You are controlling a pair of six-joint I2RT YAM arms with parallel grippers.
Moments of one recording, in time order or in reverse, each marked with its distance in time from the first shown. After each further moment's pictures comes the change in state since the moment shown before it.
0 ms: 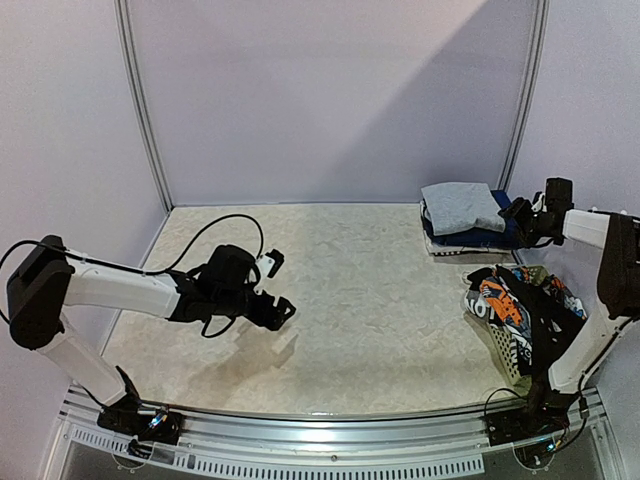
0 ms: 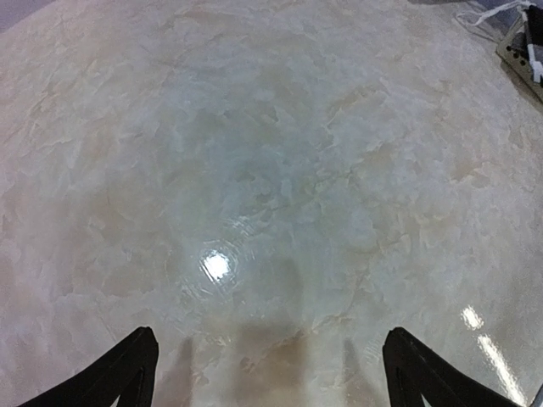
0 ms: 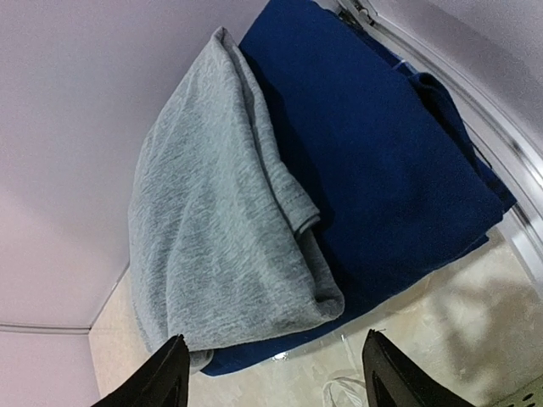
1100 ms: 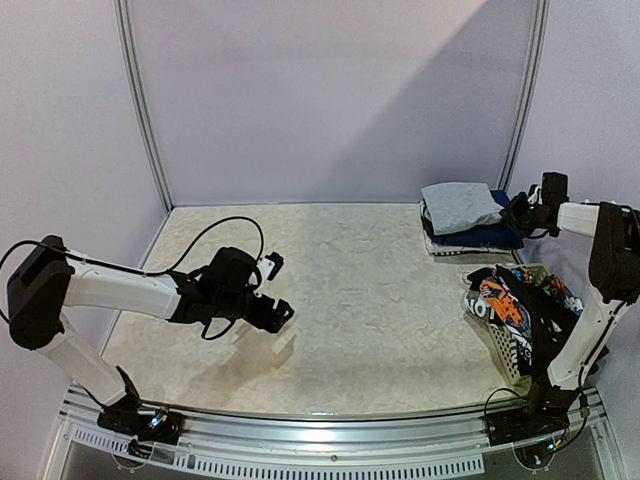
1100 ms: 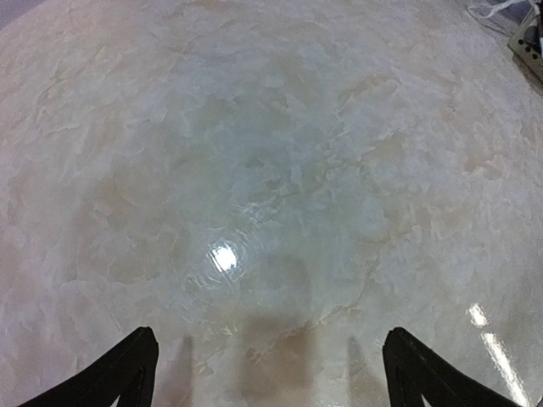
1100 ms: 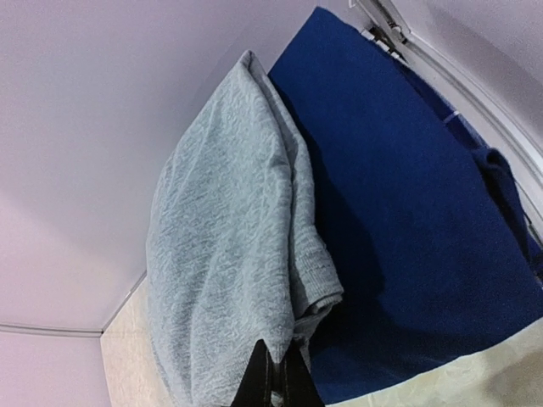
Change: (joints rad) left arm -0.014 0.000 0.000 -0.030 -0.045 -0.010; right arm -0.007 0.143 0.128 0.055 -0.061 0.023
